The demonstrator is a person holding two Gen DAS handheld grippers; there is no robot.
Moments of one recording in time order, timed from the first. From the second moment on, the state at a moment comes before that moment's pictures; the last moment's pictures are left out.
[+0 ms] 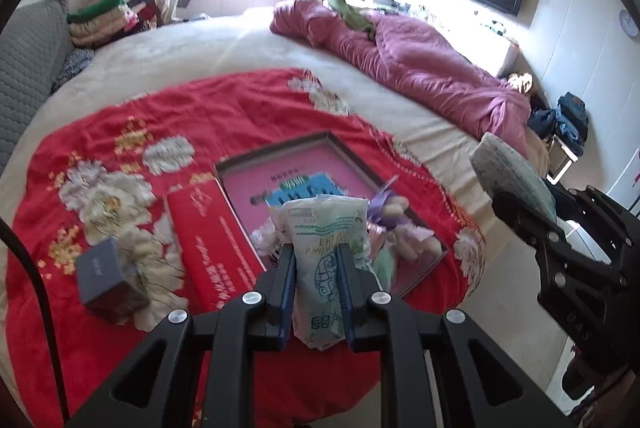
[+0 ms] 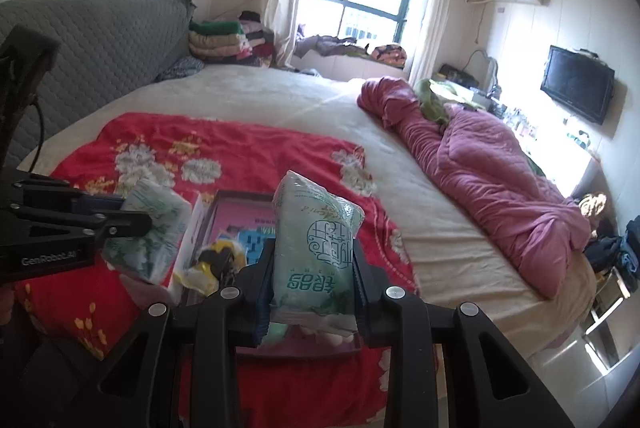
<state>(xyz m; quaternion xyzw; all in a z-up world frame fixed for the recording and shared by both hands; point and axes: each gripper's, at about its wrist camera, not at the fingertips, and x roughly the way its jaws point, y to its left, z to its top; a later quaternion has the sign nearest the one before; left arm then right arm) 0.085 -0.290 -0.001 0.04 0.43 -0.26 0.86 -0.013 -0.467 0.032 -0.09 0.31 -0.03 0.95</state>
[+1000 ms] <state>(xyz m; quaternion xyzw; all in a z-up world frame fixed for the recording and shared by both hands) 0.140 -0.338 -0.094 0.06 0.49 -0.25 0.83 0.081 -0.500 -0.109 -0.07 0.42 0.02 0.91</state>
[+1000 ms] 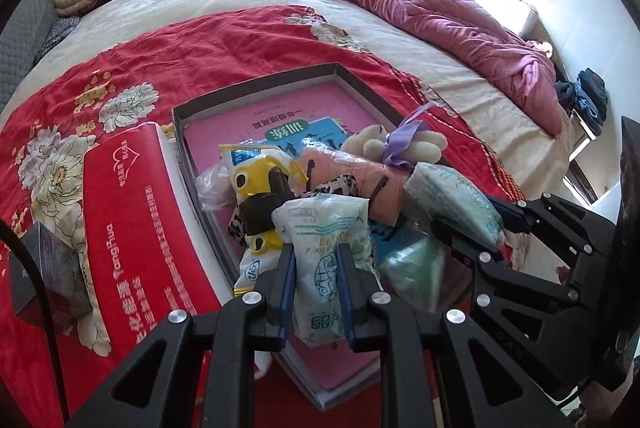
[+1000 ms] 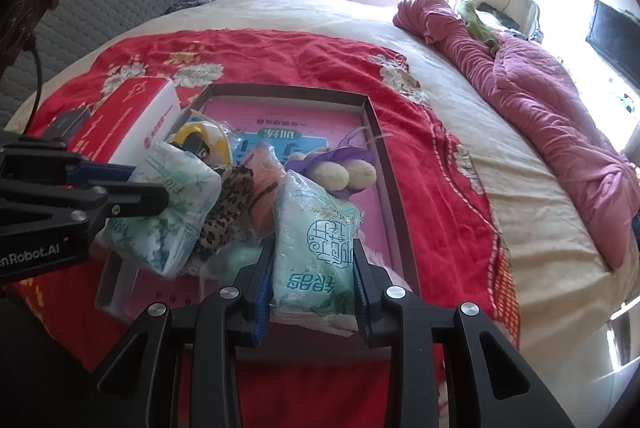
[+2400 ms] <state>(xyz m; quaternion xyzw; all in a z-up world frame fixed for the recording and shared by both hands) 0.142 -0.330 -0.100 0.04 0.50 -0.26 0.83 0.080 -0.491 -0.108 -0.05 0.41 0.01 0.91</state>
